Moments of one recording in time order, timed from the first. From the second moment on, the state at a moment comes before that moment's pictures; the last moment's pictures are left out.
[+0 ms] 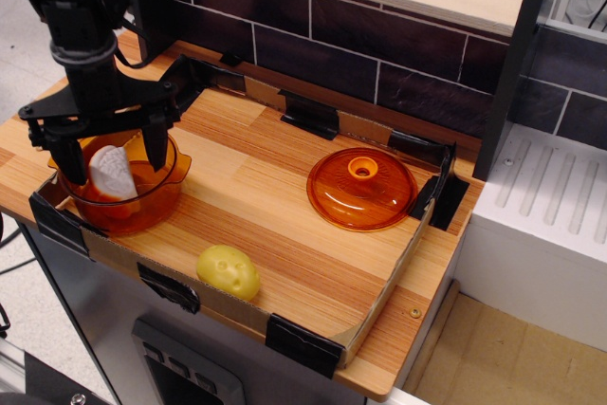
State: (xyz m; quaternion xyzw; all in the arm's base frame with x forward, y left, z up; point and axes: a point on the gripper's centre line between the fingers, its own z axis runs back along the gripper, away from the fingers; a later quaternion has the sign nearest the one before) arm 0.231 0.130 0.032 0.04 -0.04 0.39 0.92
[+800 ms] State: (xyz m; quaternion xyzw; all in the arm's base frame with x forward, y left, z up) arm 0.233 0.130 0.014 0.08 -0.04 0.40 0.91
